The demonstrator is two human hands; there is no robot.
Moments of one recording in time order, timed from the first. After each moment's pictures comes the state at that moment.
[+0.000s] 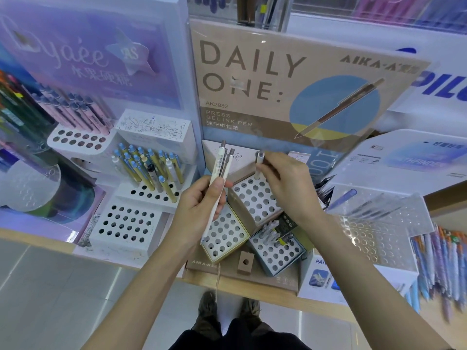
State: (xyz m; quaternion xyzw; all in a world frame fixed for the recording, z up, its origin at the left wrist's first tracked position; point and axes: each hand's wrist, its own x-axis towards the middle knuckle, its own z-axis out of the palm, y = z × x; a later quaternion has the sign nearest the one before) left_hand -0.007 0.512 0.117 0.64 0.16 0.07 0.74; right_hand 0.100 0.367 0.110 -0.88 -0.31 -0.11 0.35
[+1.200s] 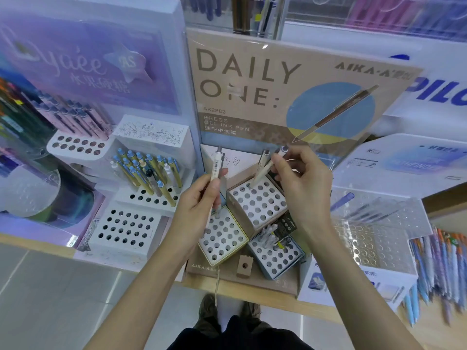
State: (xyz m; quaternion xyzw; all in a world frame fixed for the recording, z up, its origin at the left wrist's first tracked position) left_hand 0.001 0.516 0.106 0.70 0.15 0.10 0.70; right_hand 0.079 0.364 0.142 -0.81 -0.09 -0.06 0.57
